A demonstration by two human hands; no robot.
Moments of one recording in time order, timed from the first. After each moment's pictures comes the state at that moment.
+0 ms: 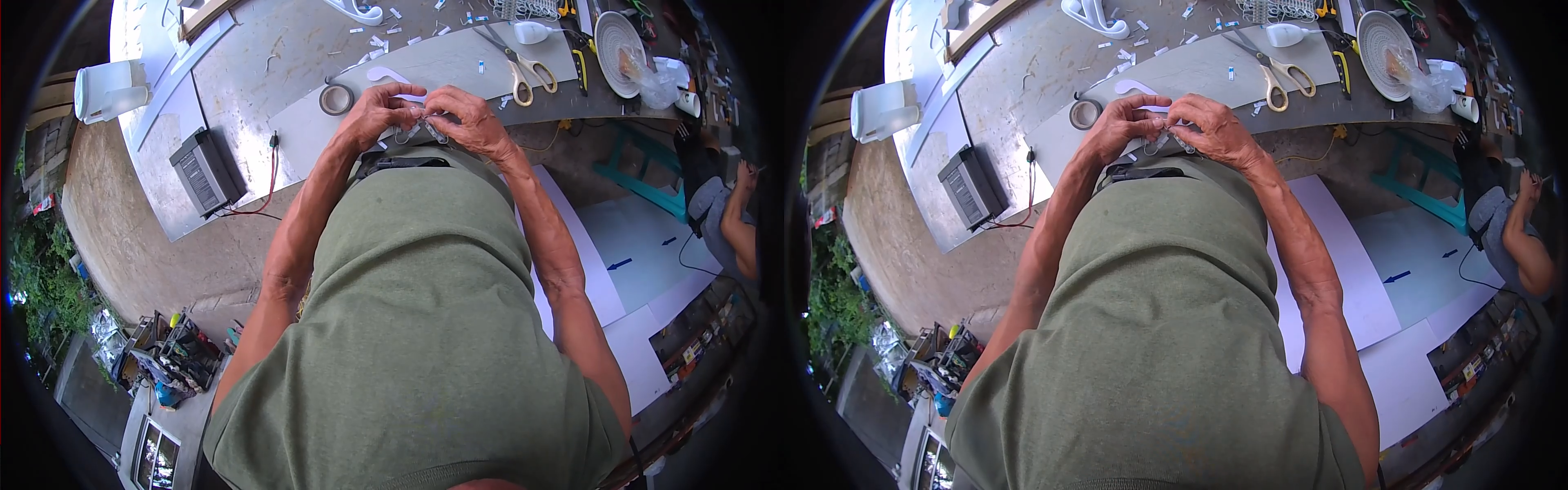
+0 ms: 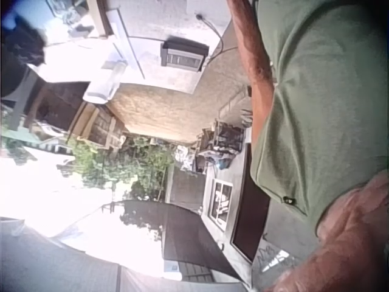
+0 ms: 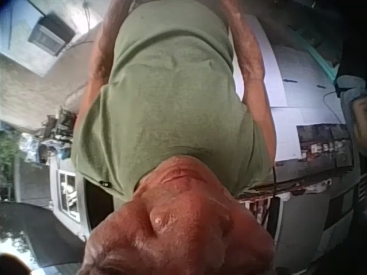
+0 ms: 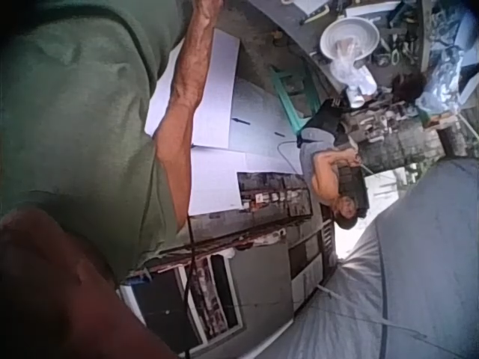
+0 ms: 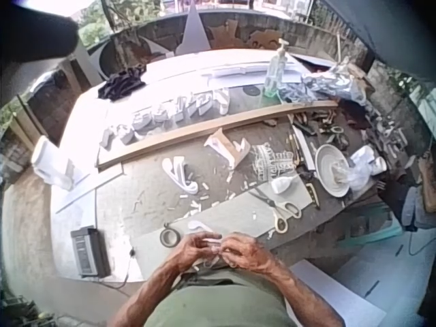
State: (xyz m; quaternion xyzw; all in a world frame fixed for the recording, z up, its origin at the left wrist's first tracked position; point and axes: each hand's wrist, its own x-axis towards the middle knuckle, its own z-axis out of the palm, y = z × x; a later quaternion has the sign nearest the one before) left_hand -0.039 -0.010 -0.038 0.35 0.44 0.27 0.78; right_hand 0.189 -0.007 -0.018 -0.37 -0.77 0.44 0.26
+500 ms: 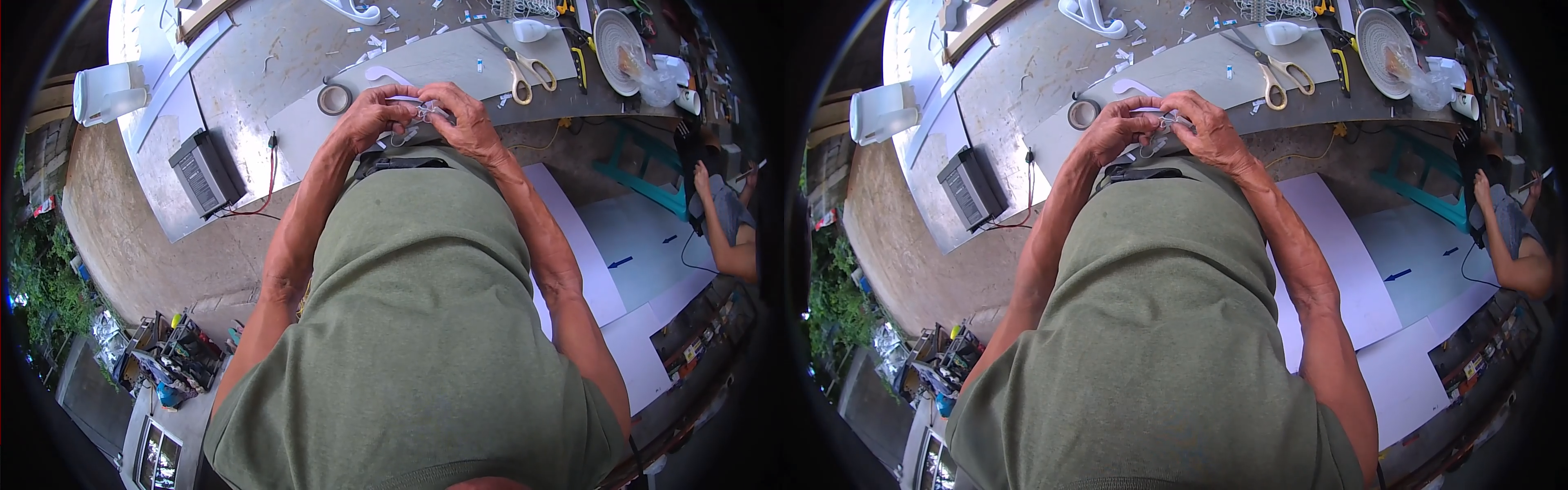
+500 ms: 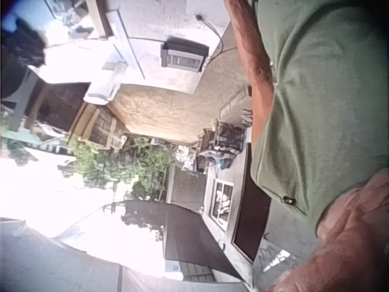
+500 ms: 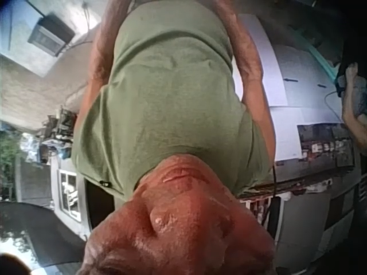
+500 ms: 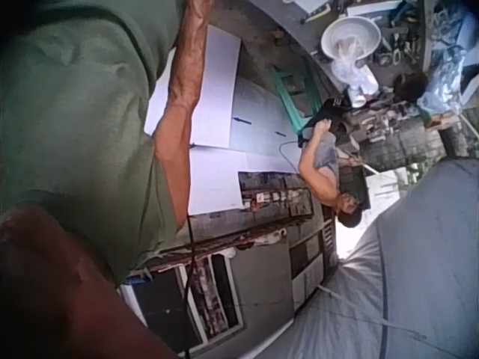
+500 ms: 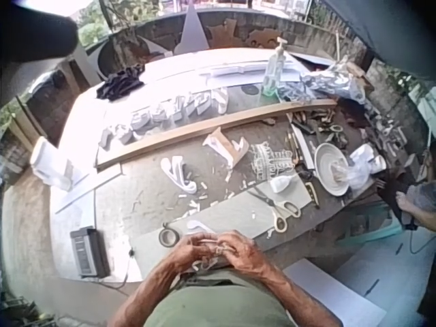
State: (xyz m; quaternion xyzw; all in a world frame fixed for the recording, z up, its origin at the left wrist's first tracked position) left_hand -0.041 -0.011 -0.044 0.25 0.43 0.26 0.83; right_hand 0.177 -0.018 -0.015 -0.44 -0.72 0.45 0.30
